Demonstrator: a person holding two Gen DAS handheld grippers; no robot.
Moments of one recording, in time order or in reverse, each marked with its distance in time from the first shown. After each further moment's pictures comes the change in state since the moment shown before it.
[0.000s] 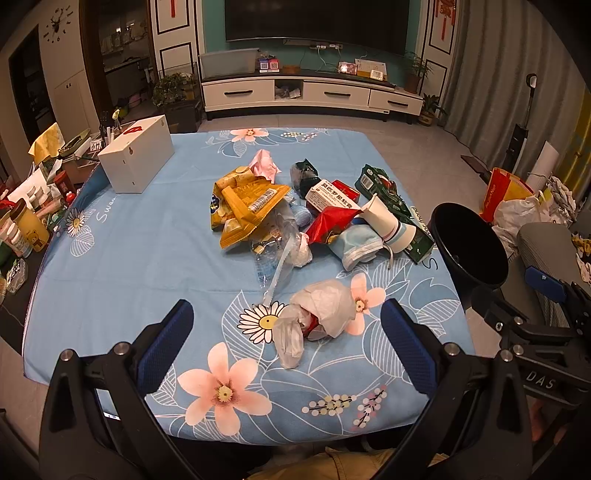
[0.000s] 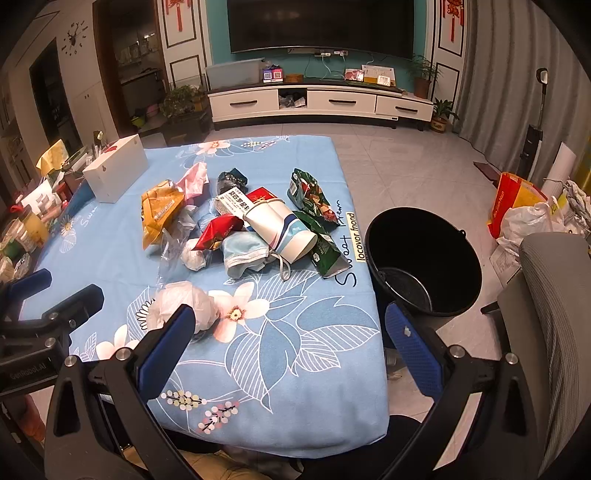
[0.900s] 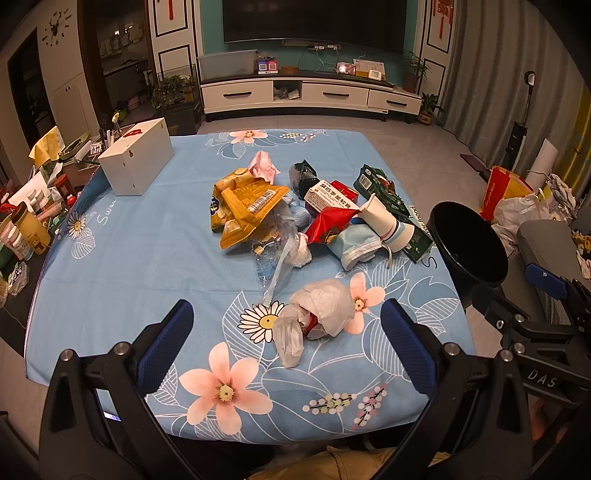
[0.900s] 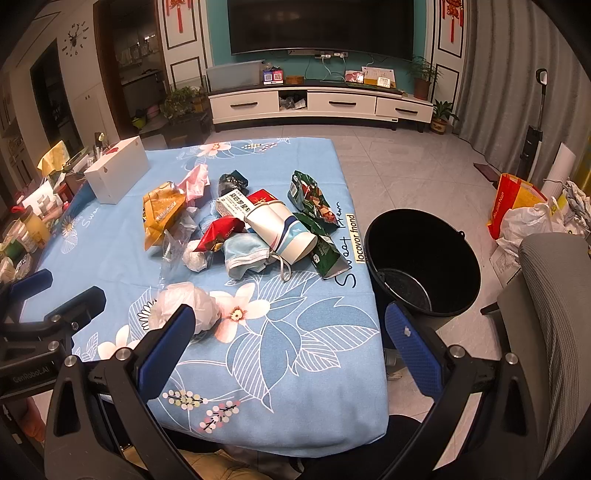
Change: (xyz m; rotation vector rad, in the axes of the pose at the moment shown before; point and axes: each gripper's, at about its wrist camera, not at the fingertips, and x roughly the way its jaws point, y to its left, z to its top) left arm -0.001 -0.002 0.000 0.006 0.000 0.001; right arm -0.001 0.001 0.000 0.001 -0.001 0.002
